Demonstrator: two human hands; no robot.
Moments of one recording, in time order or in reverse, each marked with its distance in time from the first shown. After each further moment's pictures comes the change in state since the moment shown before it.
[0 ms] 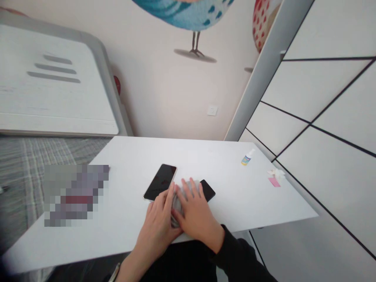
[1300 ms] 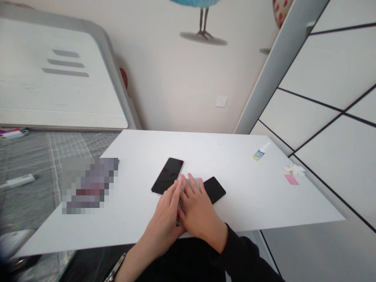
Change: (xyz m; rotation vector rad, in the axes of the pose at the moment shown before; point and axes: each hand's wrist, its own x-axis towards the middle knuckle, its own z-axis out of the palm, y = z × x) left_hand -0.002 -0.004 -0.006 -0.213 -0.095 0.026; right_hand 0.003 -0.026 -0.001 -0.023 -0.049 -0.119
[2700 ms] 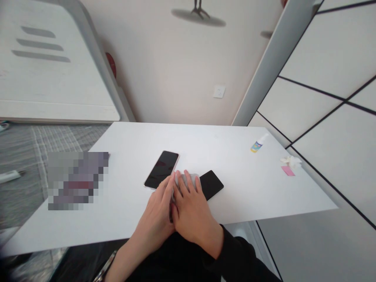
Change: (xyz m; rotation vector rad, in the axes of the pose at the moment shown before) left_hand -0.003 -0.003 0.001 0.028 0.028 -0.002; right_hand -0.017 -0.024 0.005 0.006 0.053 -0.011
